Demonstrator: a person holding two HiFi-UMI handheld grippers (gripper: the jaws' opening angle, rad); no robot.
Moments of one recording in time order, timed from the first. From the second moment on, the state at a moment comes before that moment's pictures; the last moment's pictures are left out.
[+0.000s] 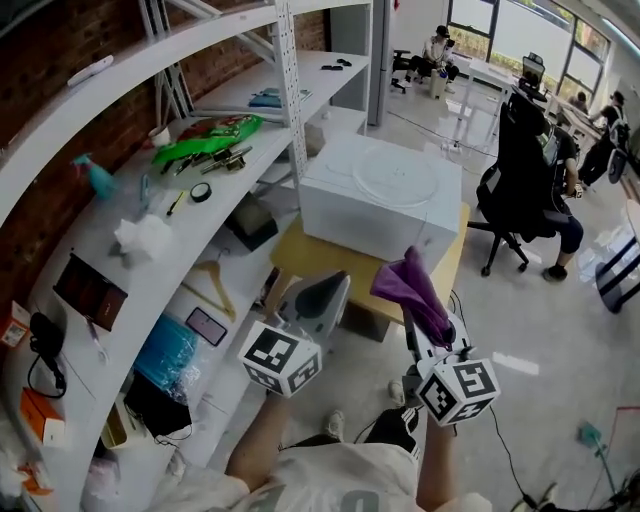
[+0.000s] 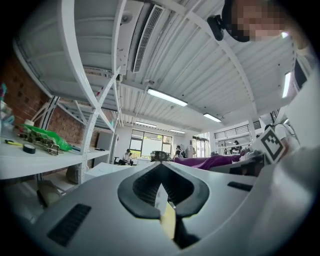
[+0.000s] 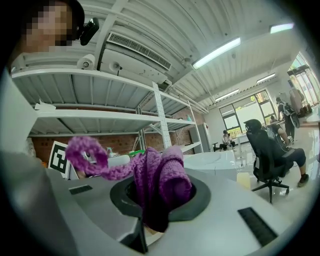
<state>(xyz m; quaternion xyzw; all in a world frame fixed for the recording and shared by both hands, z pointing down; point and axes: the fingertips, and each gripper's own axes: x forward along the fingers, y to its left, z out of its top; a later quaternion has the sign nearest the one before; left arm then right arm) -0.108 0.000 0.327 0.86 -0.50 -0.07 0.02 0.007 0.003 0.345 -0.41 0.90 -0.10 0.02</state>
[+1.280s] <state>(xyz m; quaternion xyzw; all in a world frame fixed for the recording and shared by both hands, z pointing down) 0.153 0.296 0.333 0.78 -0.63 -0.07 0.00 0.268 0.279 0.362 -0.27 0.96 -0.06 -0.03</state>
